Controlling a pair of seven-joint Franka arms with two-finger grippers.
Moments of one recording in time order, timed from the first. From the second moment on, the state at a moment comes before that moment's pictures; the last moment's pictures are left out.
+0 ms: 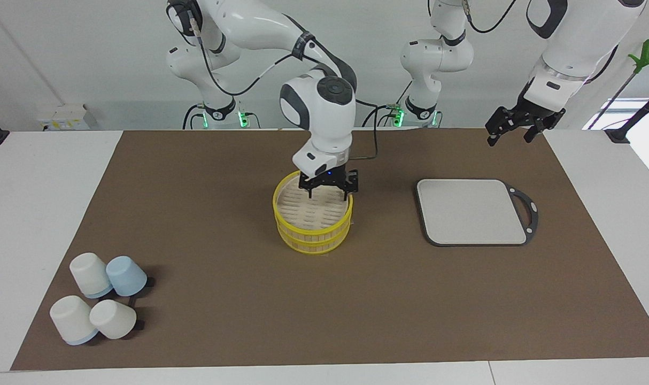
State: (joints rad) left arm -0.09 -0.05 0.02 -1.64 -0.01 1.56 -0.09; right arm 0.36 0.29 0.09 -1.48 -0.08 1.72 0.65
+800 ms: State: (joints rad) left arm -0.09 -0.05 0.02 -1.64 -0.01 1.56 -0.09; right arm 0.06 0.01 0.07 -1.63 0.02 1.48 0.29
